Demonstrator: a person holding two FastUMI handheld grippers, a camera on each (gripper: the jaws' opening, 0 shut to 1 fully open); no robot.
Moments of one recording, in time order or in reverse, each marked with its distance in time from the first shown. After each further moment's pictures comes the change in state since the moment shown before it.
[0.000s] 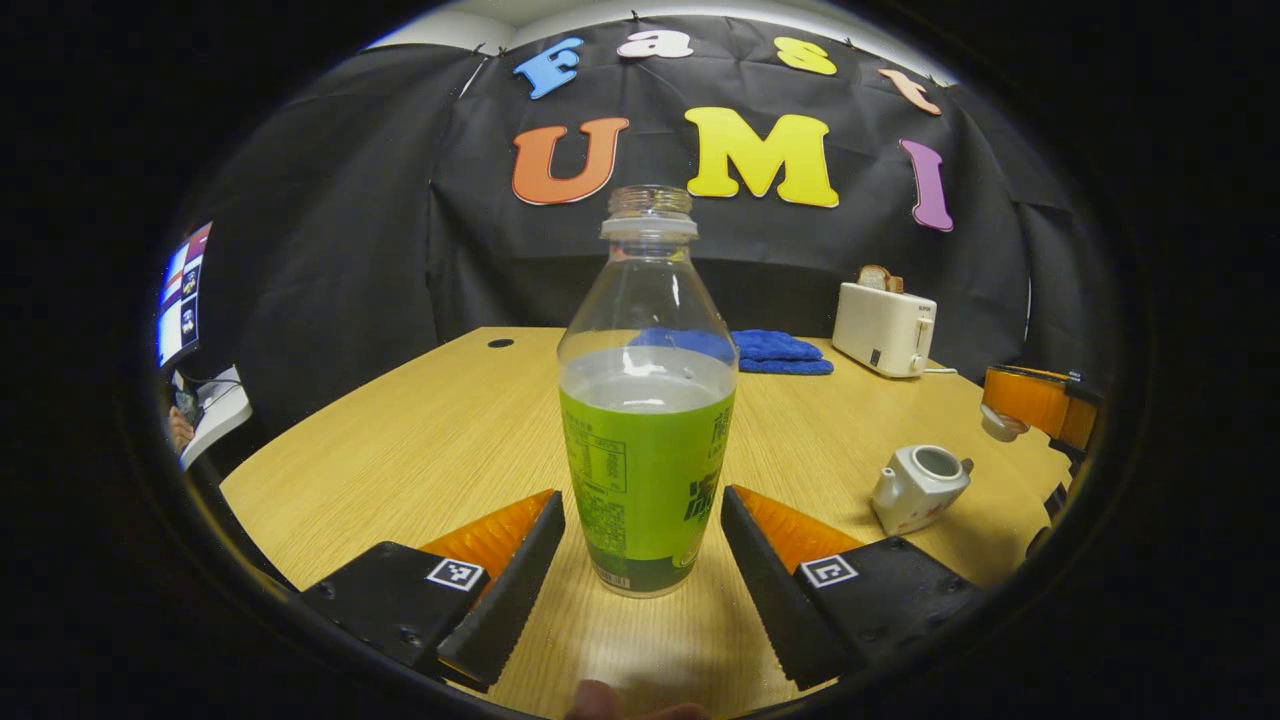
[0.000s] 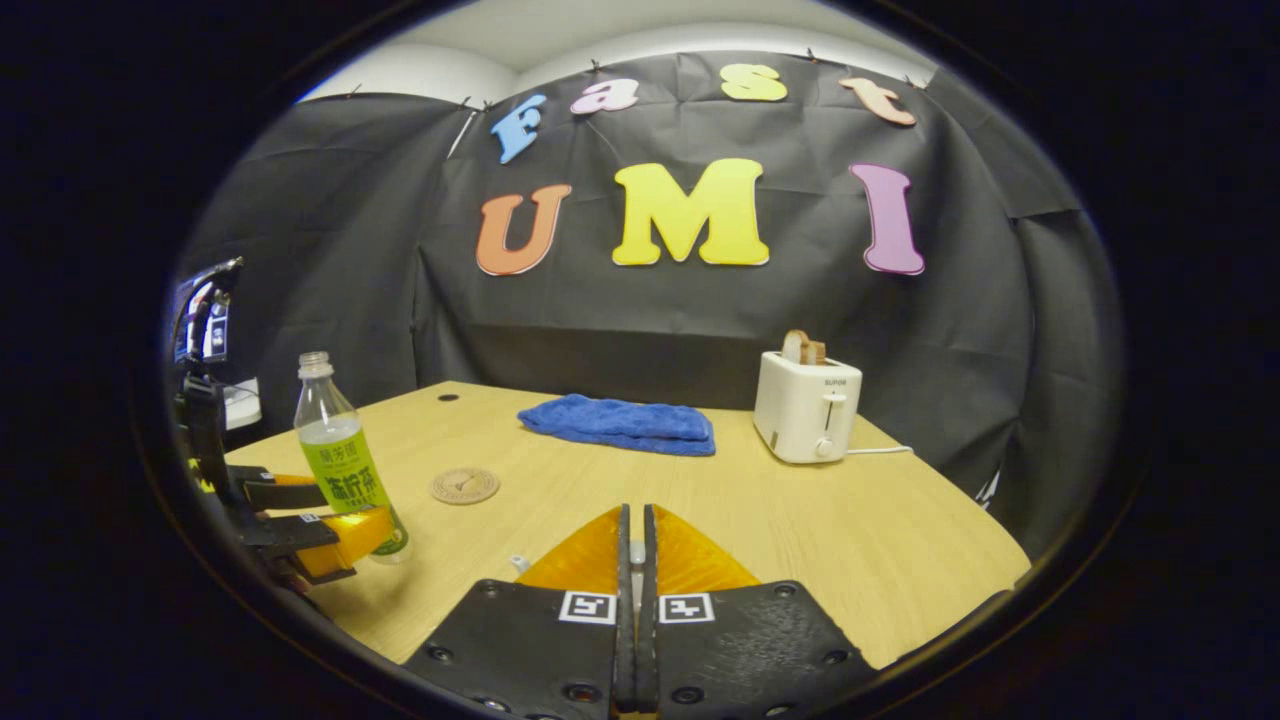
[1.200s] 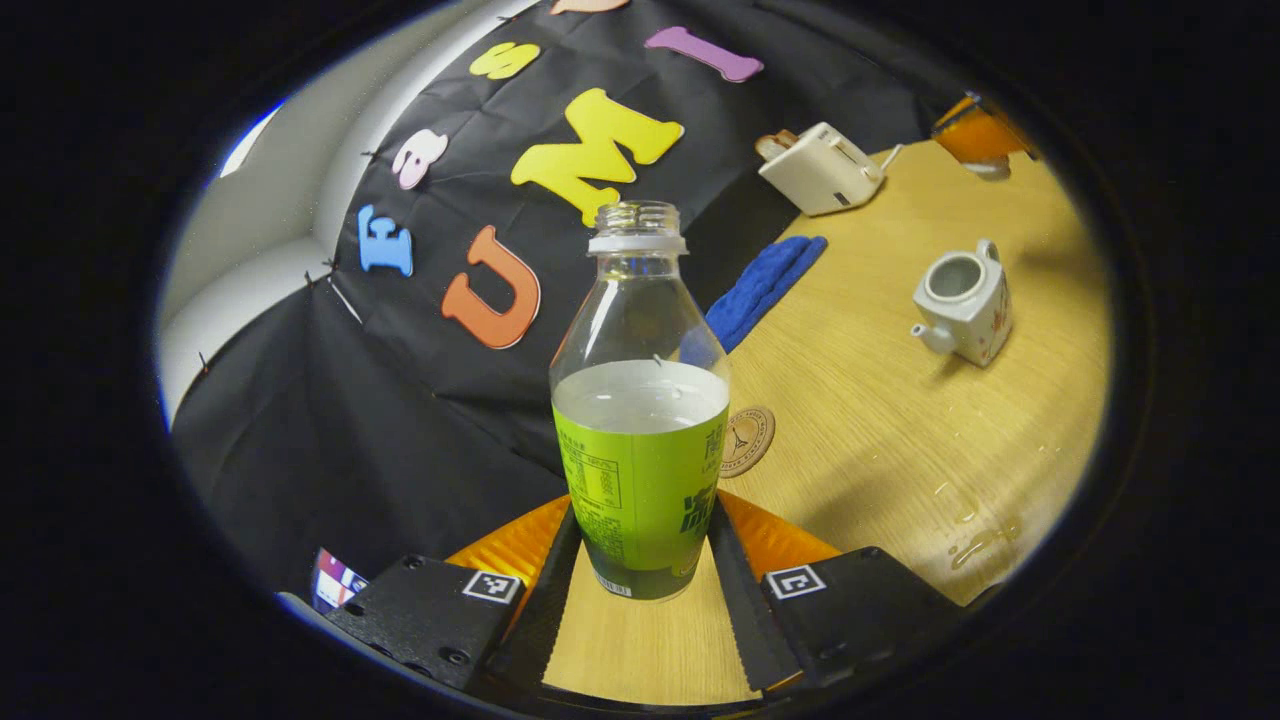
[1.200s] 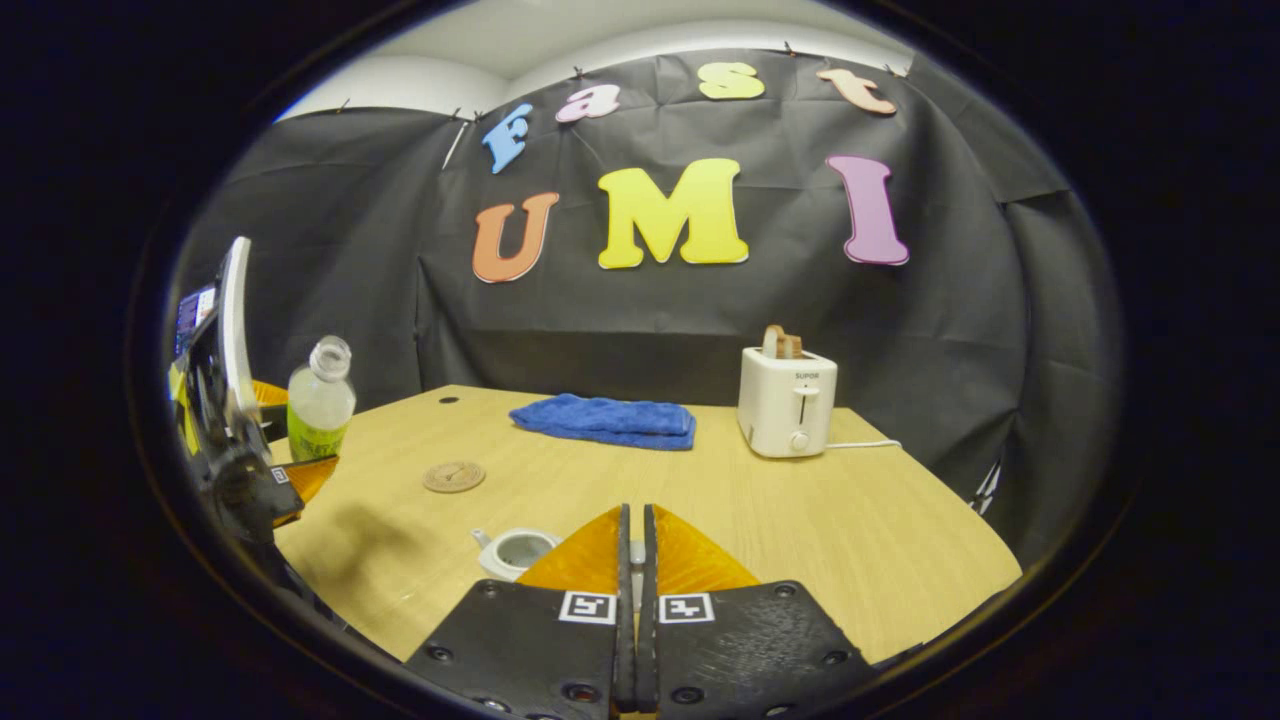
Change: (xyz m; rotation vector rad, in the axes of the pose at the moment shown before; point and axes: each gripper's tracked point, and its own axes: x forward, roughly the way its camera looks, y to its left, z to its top) left arm -0.040 0.018 0.063 0.947 -0.005 0.269; right arm -0.021 -0.055 -0.008 0.033 0.001 0.036
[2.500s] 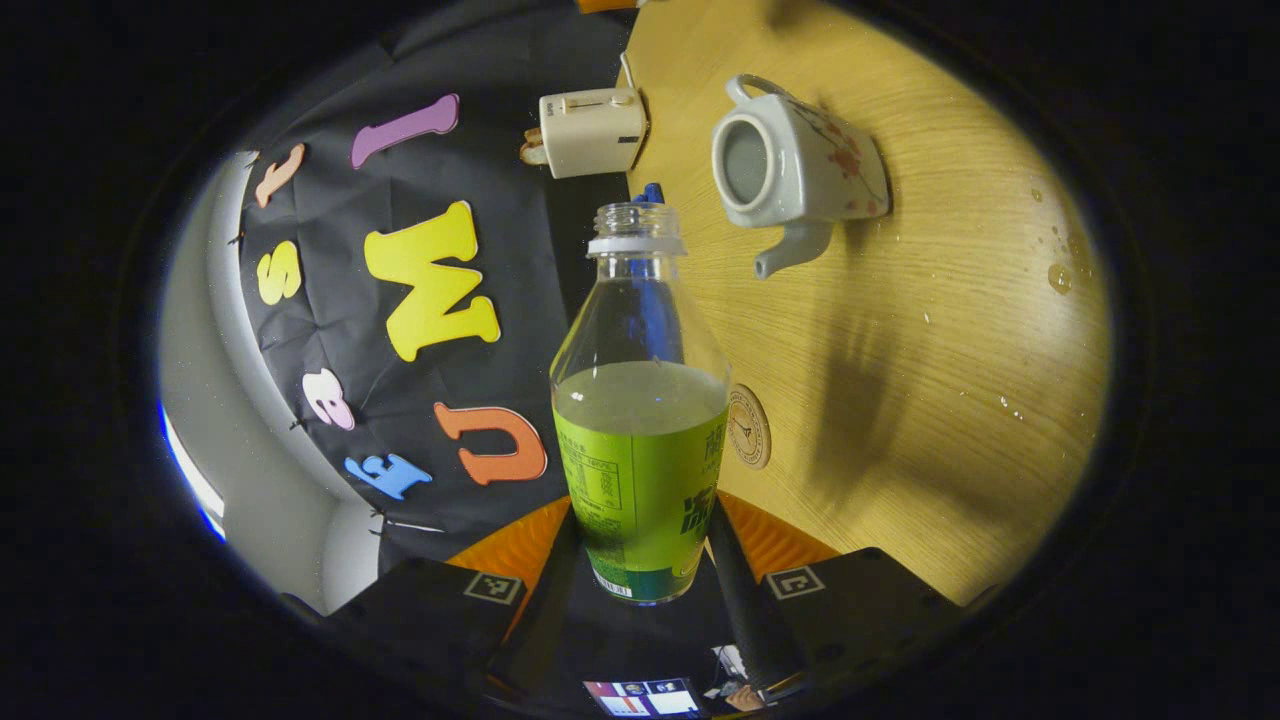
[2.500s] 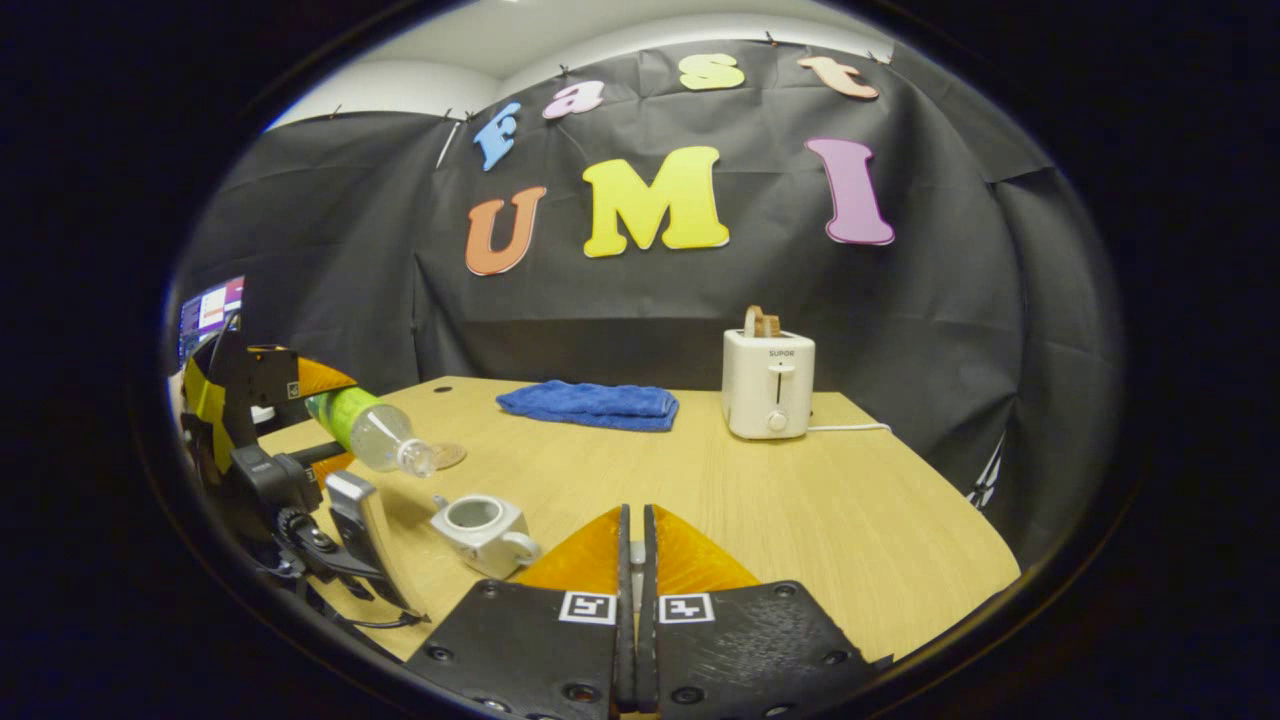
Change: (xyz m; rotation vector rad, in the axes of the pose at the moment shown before) left arm 0.017 -0.035 0.051 0.803 0.012 0.036; right arm -0.003 -0.043 -0.023 0.011 0.019 0.020
